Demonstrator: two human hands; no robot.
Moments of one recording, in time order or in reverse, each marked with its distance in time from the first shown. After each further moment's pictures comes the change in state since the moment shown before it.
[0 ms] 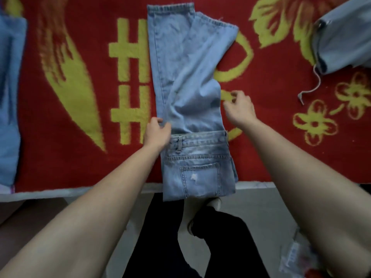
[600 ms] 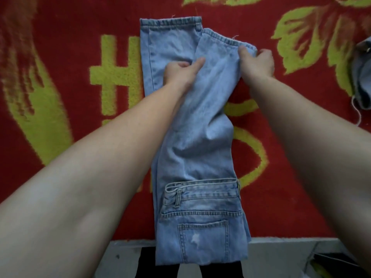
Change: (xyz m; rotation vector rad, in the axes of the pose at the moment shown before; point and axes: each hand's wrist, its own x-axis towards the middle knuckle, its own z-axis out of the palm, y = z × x) left_hand 0.174 0.190 0.022 -0.406 0.000 0.122; right_hand 0.199 -0.096 -0.018 0.314 0.248 0.118
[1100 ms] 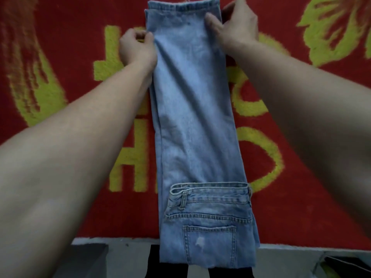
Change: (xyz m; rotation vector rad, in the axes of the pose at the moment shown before) left_hand 0.067 -0.003 -0.074 0.134 0.461 0.123; right_hand 0.019 -0.054 0.058 -0.230 -0.090 -0.487
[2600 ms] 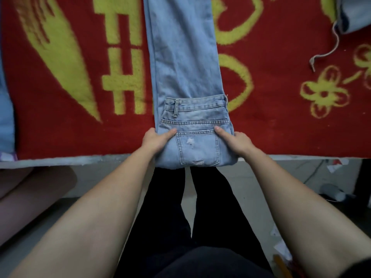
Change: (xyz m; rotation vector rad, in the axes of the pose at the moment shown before) left_hand -0.311 -0.177 -0.145 0.180 -0.631 -0.588; right_hand -0.398 0.166 -0.046 0.137 -0.634 0.739
